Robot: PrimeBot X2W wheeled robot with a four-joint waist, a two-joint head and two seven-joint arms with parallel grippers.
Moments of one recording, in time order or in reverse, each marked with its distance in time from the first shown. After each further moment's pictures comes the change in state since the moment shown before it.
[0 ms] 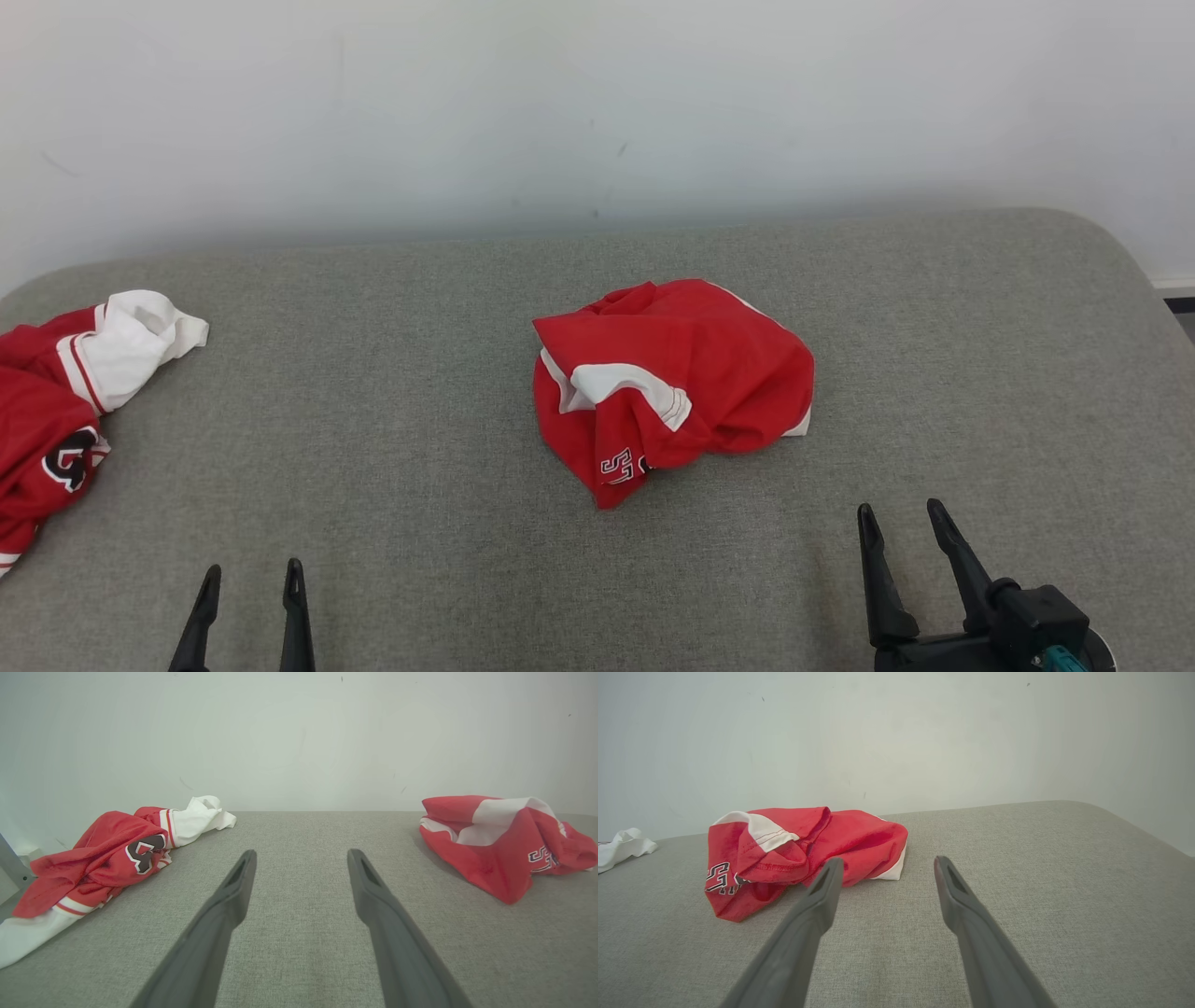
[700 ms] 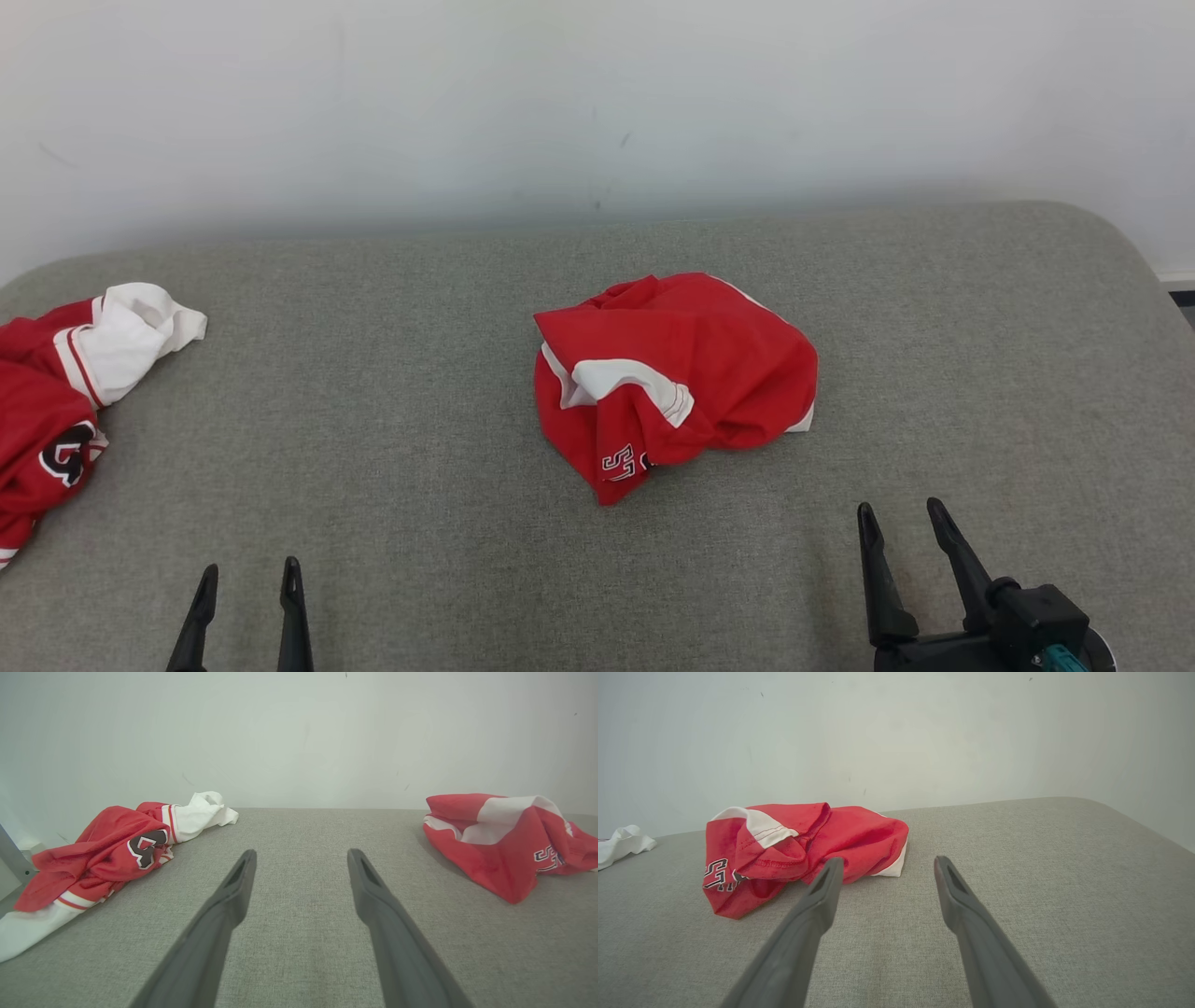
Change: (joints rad) left arm 0.000 0.000 0.000 -0.003 -0.008 0.006 0.000; right arm 0.000 0.000 0.000 -0.001 0.001 0.000 0.000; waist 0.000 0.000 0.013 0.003
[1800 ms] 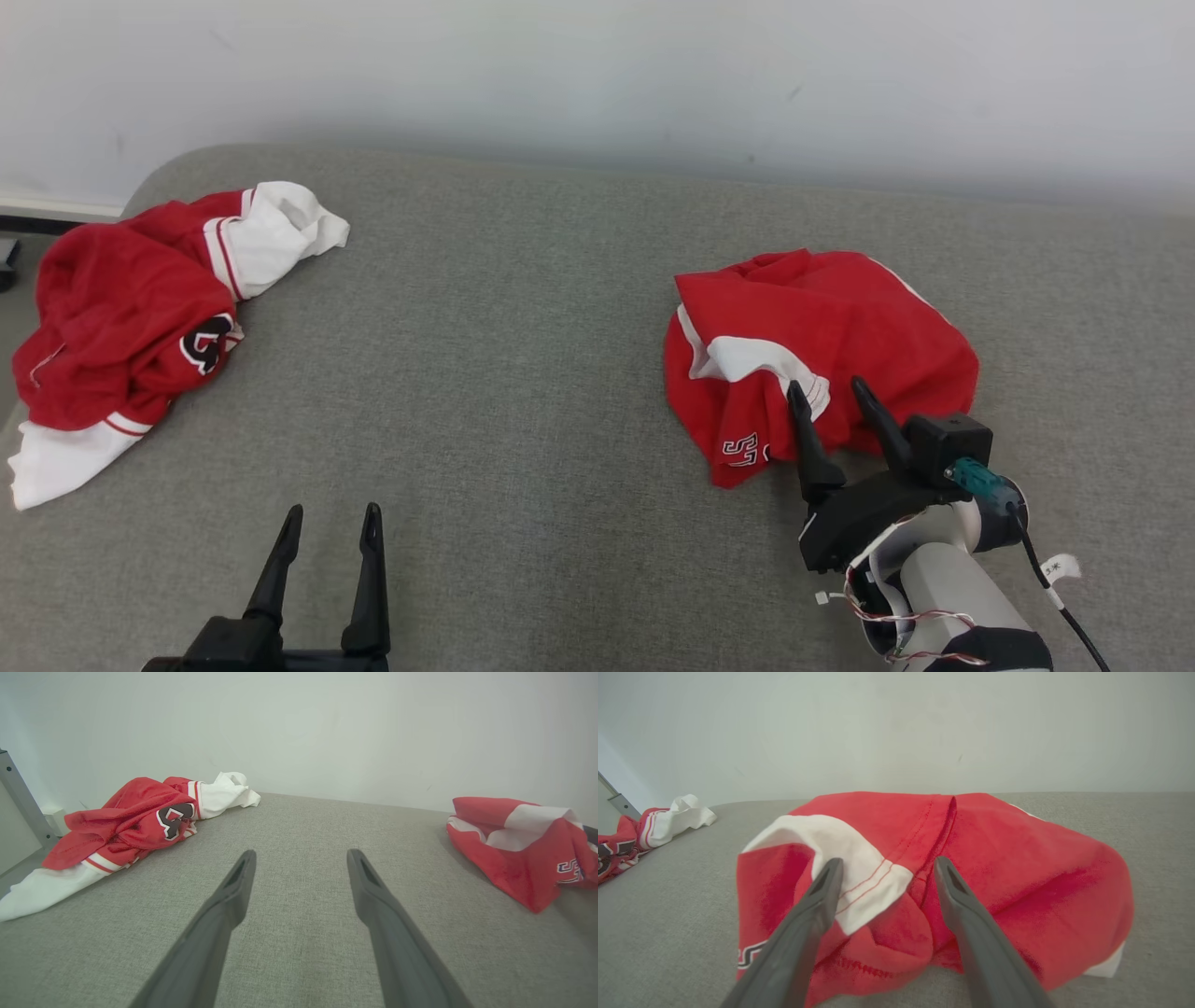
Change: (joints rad) left arm -0.102 0.000 -0.140 0.045 -0.072 0.012 0.000; right arm -0.467 0.001 0.086 0.492 0.059 0.000 0.000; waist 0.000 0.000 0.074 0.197
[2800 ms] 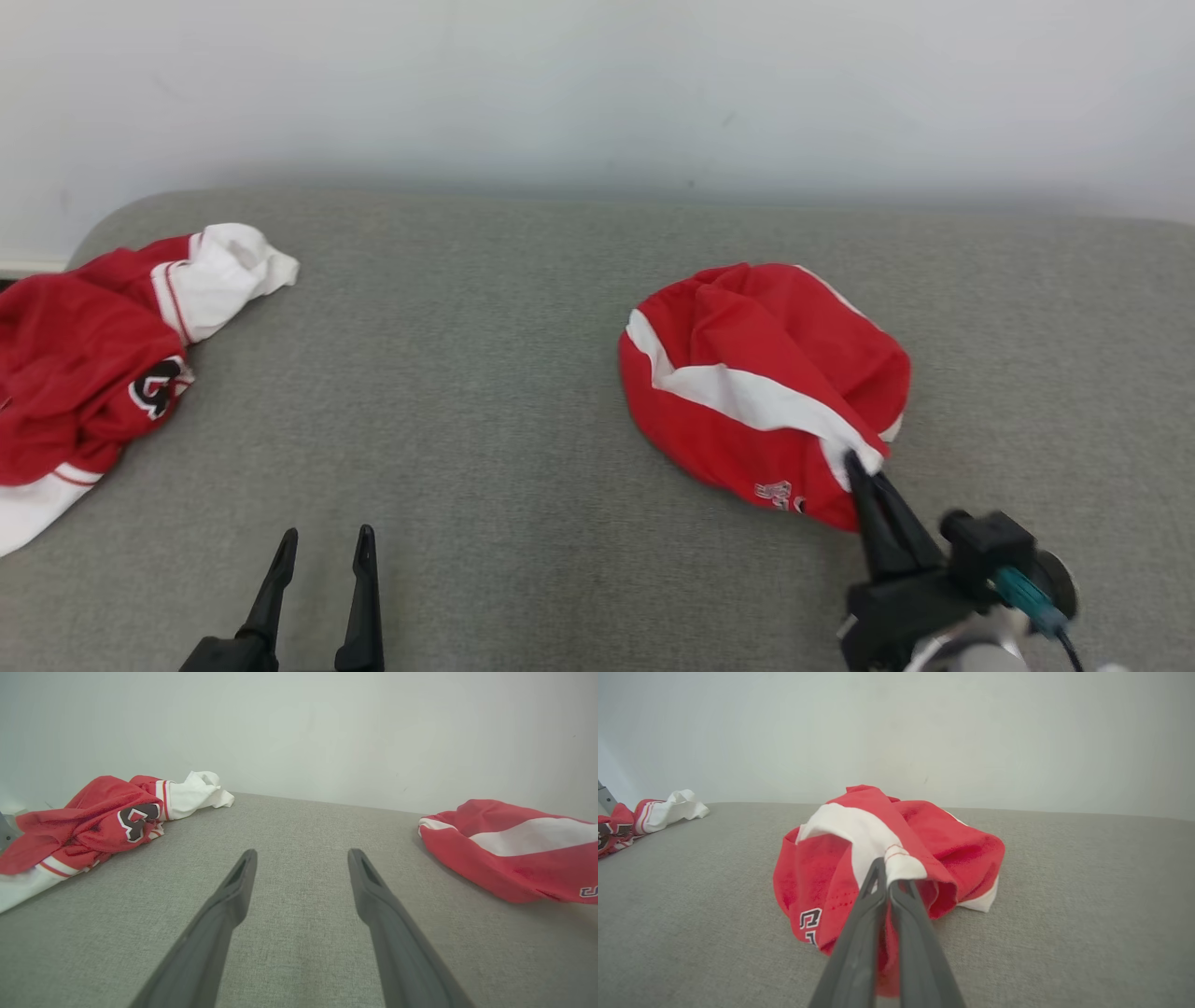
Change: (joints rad) left arm 0.029 0.000 0.012 0.010 -0.023 -0.009 0.000; right arm 0.230 -0.036 0.037 -0.273 -0.037 0.000 0.000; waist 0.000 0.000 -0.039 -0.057
